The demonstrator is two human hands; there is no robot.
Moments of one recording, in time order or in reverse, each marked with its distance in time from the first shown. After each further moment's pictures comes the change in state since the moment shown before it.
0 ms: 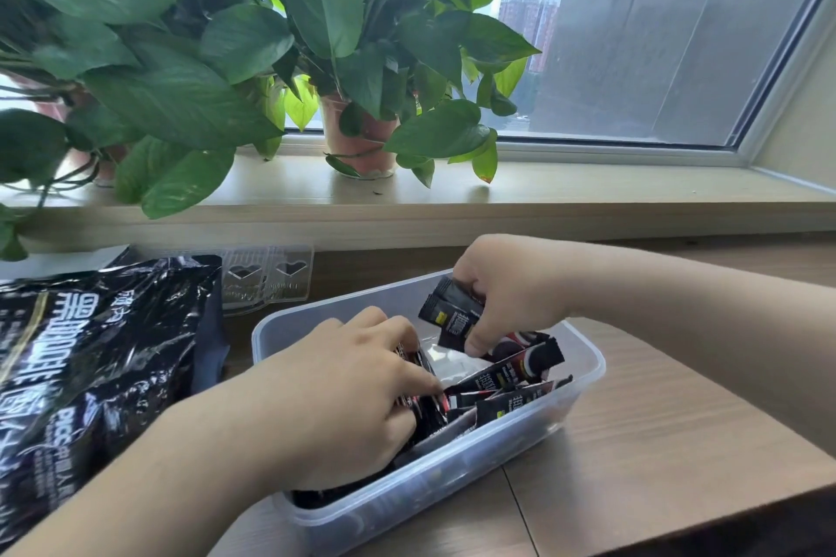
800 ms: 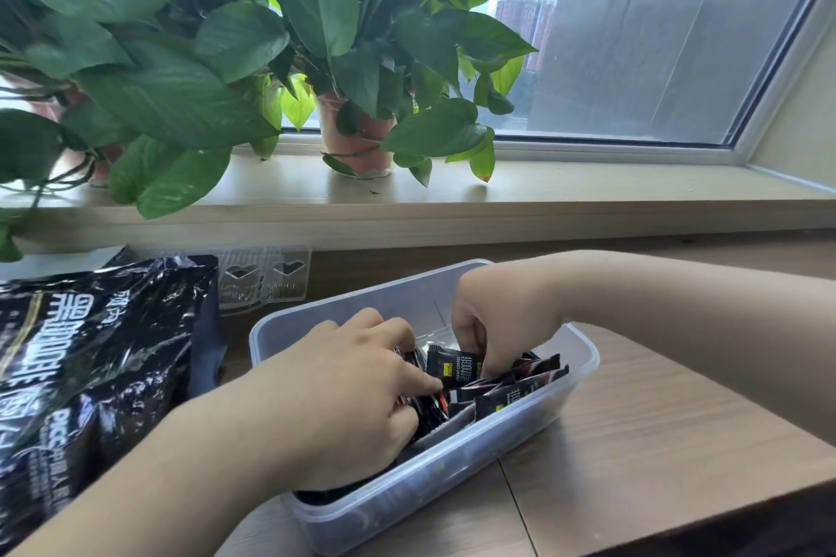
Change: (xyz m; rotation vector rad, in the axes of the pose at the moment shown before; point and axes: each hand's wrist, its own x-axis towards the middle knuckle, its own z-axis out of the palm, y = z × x) left_hand 0.006 0.000 0.007 0.000 -0.001 -0.042; right_hand 0.013 0.006 0.013 -0.193 -0.278 -0.107
